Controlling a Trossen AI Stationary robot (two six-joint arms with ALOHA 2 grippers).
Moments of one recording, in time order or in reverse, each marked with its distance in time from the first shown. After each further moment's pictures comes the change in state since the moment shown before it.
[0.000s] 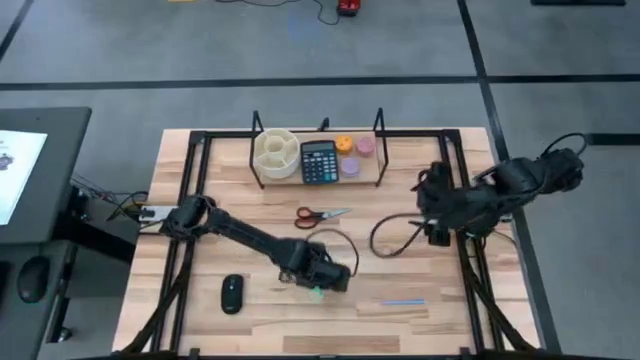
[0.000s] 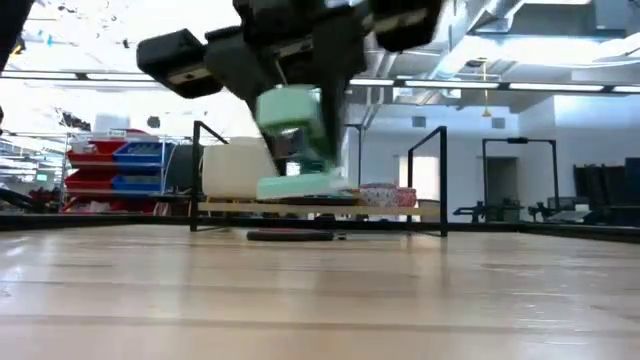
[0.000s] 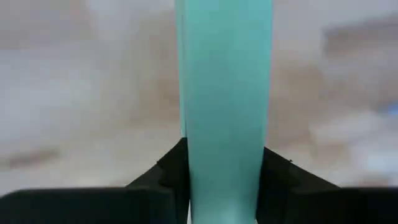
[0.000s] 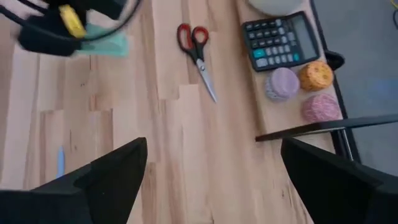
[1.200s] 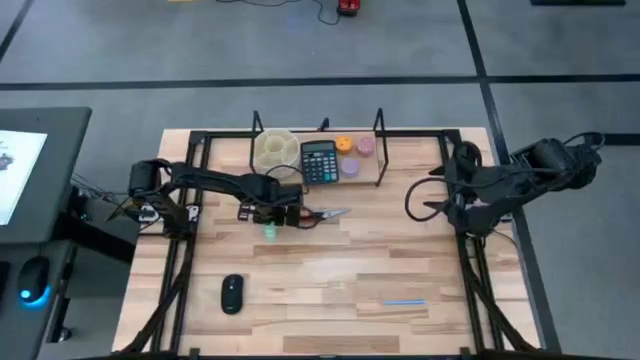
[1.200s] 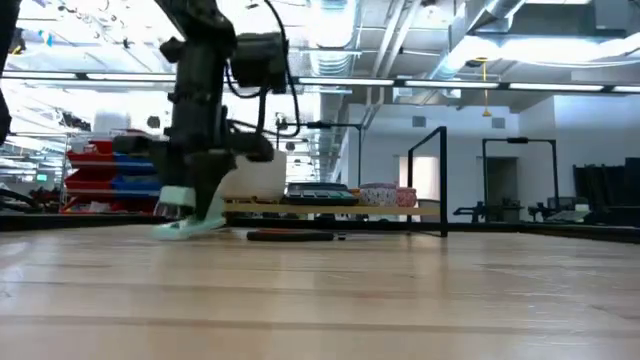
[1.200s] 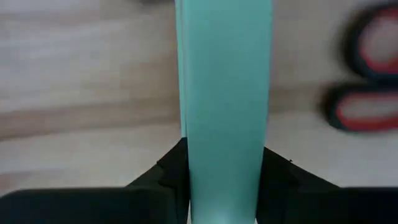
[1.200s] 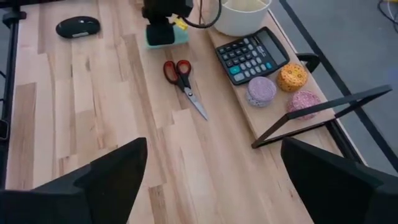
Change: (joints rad) left arm 0.451 -0.408 -0.740 0.186 0.016 0.332; right arm -0.028 -0.134 0.000 0.008 0.034 0.106
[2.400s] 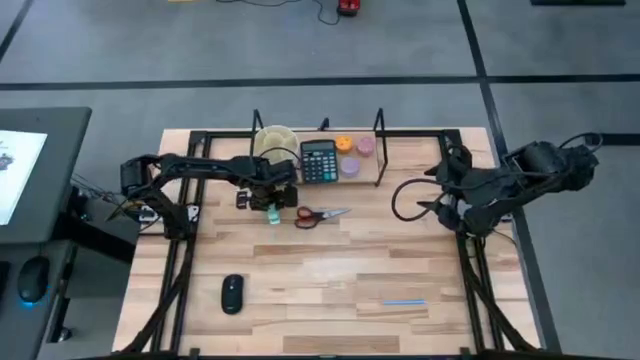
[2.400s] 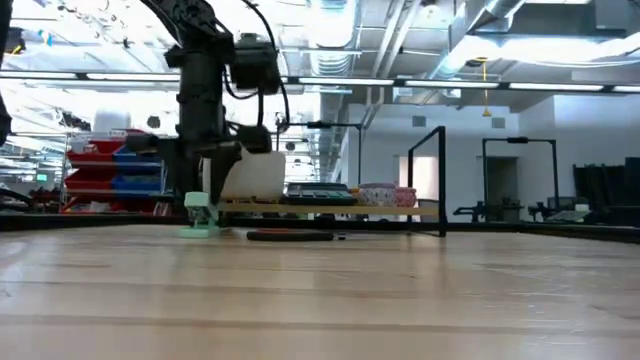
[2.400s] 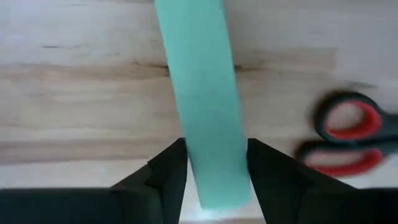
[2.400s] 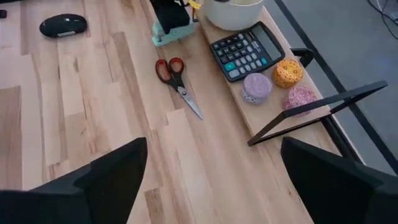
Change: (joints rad) left arm 0.148 -0.103 0.000 -0.019 0.076 0.031; right arm -0.024 0.044 0.000 0.007 0.010 0.015
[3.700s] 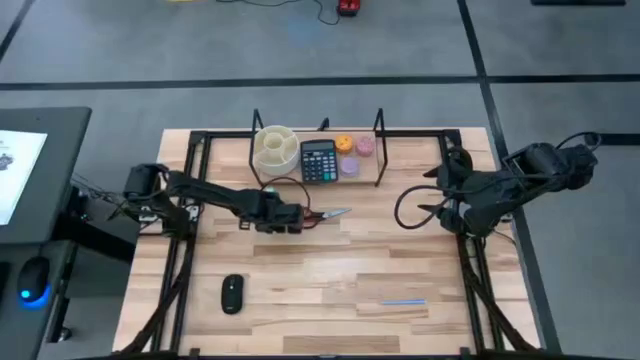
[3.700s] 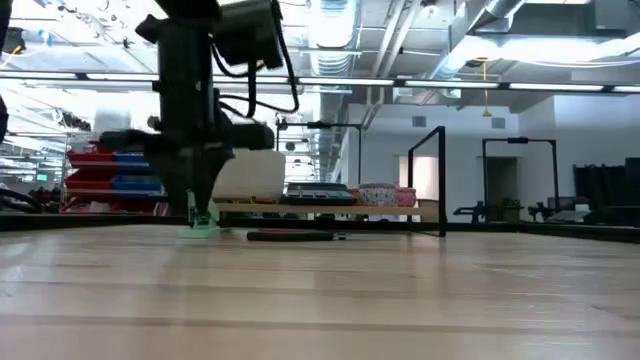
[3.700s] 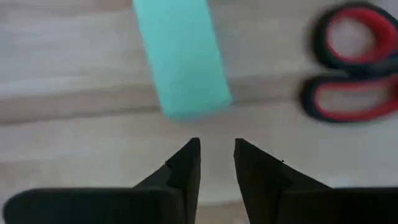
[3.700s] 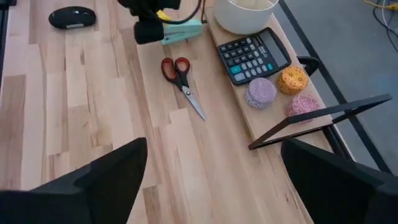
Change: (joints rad) left arm -0.302 0.092 0.000 0.035 -0.267 -0.183; right arm 0.031 0.000 0.000 0.004 0.003 -0.036
